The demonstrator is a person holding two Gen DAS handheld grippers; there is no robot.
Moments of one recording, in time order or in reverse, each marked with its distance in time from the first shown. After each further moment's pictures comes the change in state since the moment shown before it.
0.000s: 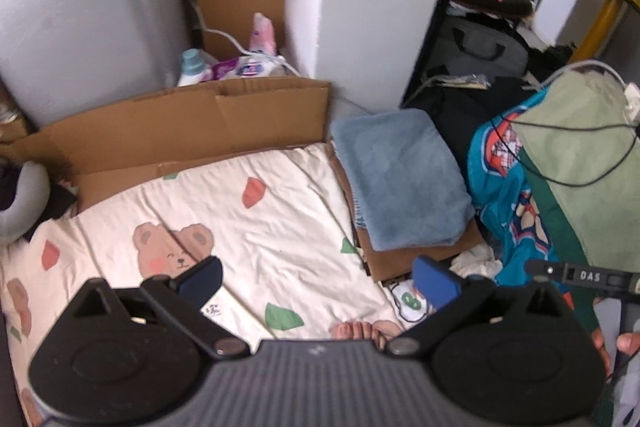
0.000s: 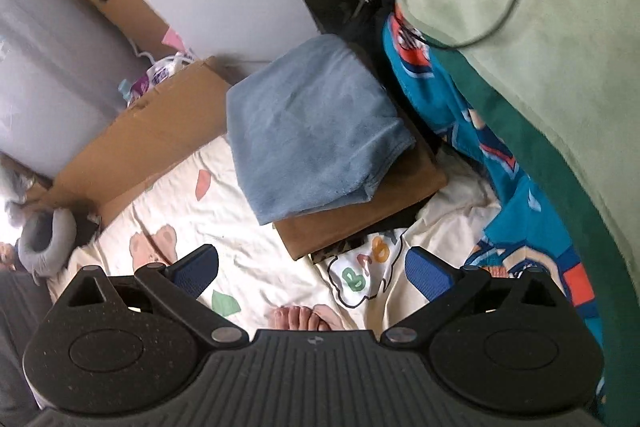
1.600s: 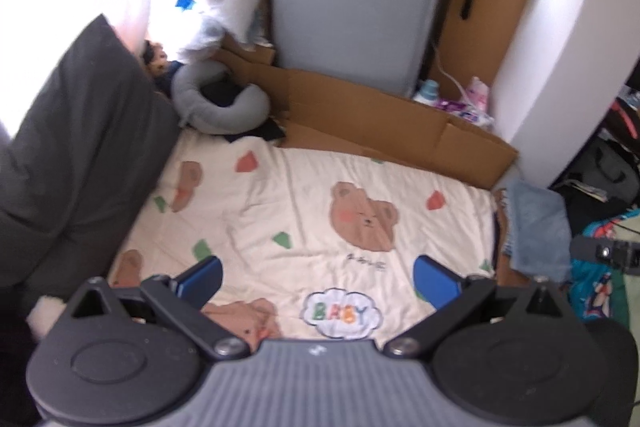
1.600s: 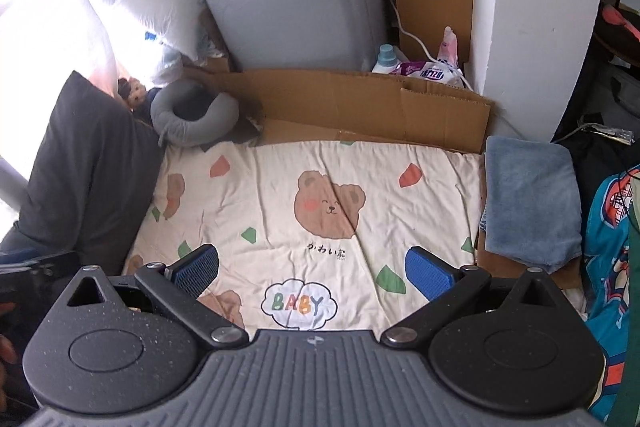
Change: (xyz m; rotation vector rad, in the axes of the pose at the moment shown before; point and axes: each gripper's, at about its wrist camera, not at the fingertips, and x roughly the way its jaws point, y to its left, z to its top) left arm -0.205 0.192 -0.161 -0.449 -0.116 0.308; right arm -0.139 0.341 -0.087 -0.585 0.035 0.184
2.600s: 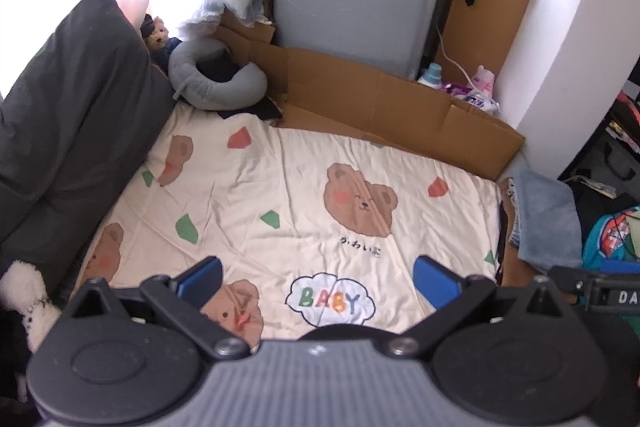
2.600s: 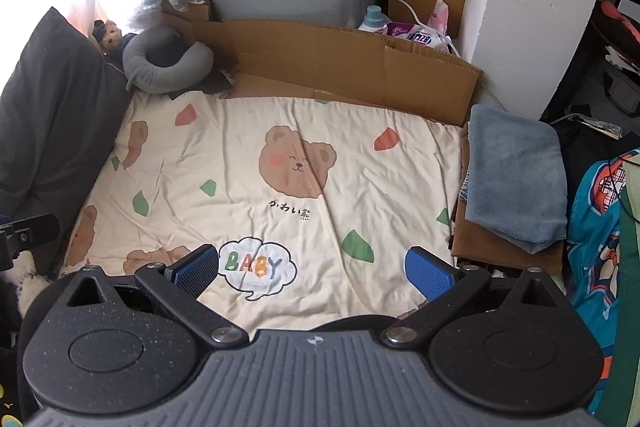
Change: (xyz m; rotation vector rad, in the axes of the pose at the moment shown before) left arm 0.053 -0.028 -0.065 -0.029 -0.016 -0.012; right arm 0.054 -0.012 -0.063 -0.088 0.055 -0.095
